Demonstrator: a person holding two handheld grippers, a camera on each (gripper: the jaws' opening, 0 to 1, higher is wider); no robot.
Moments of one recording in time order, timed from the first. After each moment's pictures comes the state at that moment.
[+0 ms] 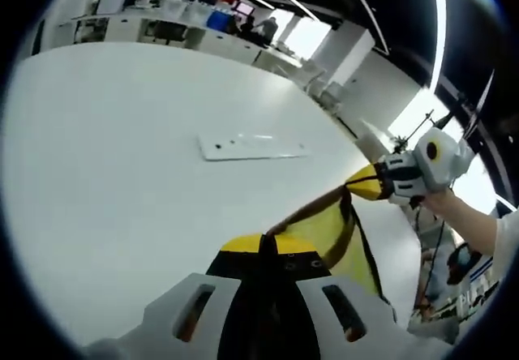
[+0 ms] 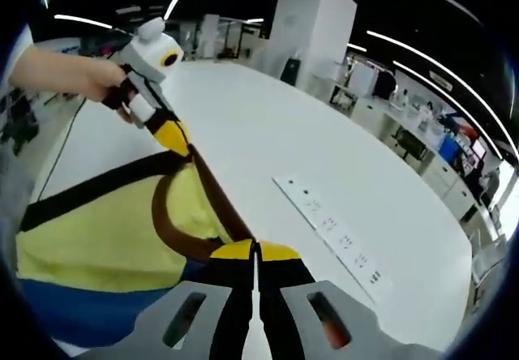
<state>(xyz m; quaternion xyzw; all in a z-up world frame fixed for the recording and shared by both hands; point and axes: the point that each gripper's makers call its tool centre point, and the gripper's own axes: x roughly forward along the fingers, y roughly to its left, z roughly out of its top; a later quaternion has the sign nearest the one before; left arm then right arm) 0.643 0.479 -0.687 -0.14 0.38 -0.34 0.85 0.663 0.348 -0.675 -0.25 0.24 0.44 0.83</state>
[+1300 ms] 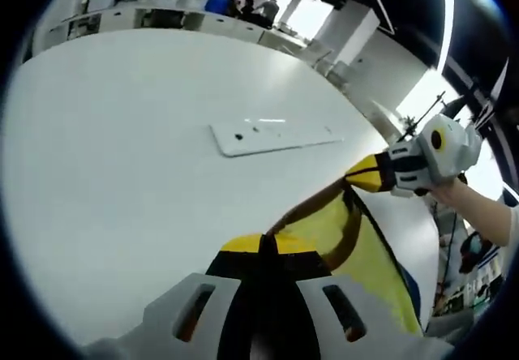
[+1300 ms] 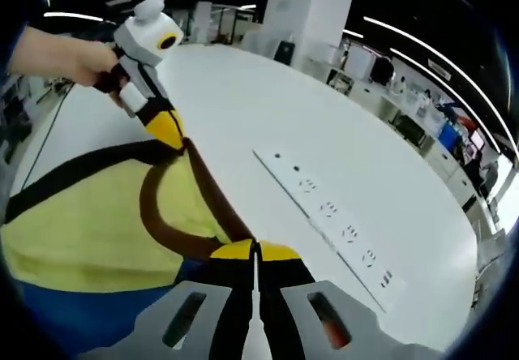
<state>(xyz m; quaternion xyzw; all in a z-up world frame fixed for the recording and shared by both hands) 0.684 0.484 -0.738 -0.09 0.42 -0.33 0.84 0.707 0.355 -0.736 -0.27 0.27 0.42 0.83</state>
